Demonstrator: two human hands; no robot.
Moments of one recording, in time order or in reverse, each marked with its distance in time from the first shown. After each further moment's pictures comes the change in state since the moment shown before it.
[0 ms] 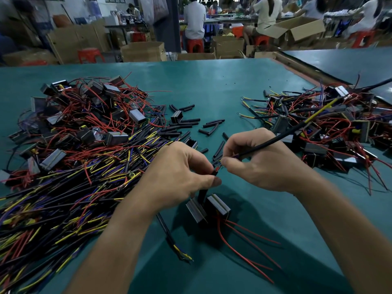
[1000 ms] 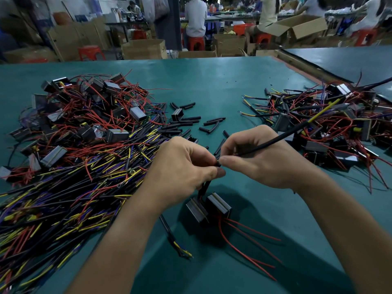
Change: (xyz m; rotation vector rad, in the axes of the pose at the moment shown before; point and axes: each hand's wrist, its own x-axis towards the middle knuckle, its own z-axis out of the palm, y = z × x) left_hand 0.002 -0.001 0.011 -0.117 0.132 0.056; right_hand -0.002 -0.001 -0.004 0.130 -0.114 -0.012
